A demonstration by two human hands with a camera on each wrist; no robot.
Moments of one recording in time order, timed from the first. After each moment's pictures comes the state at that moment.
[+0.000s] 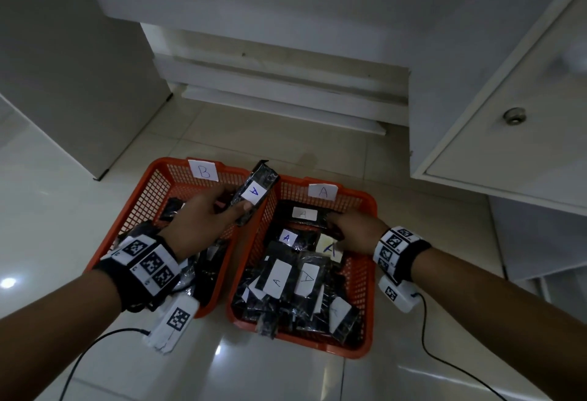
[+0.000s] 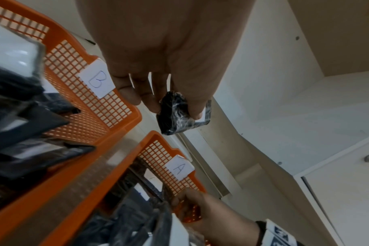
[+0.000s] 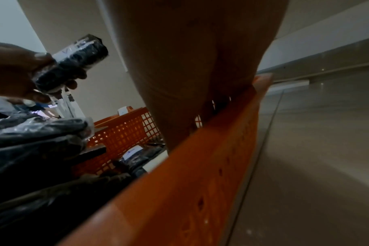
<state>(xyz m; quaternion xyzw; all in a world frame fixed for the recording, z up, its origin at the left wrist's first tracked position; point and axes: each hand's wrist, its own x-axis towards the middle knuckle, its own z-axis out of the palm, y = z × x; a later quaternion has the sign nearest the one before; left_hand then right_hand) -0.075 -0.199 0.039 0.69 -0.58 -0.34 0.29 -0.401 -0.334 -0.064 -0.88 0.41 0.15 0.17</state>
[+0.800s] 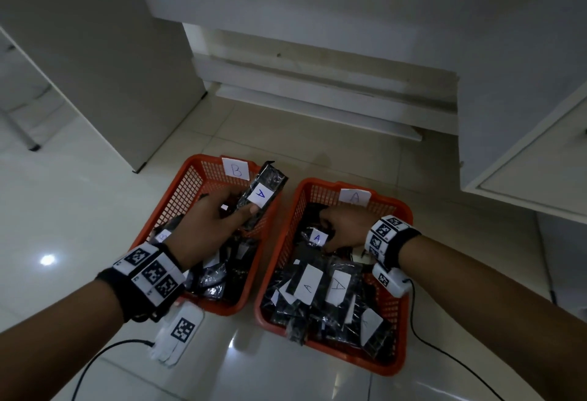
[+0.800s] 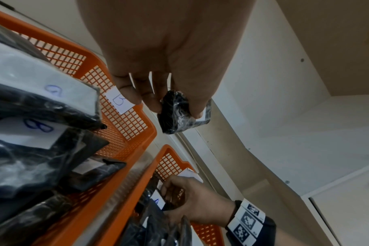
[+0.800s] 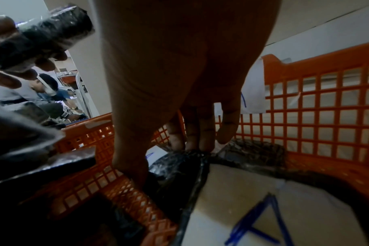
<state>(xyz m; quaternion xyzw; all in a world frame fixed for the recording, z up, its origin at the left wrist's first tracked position) -0.047 -0.171 0.048 0.71 -0.54 -0.32 0.32 -0.316 -0.351 -0.066 -0.92 0.32 0.15 0.18</state>
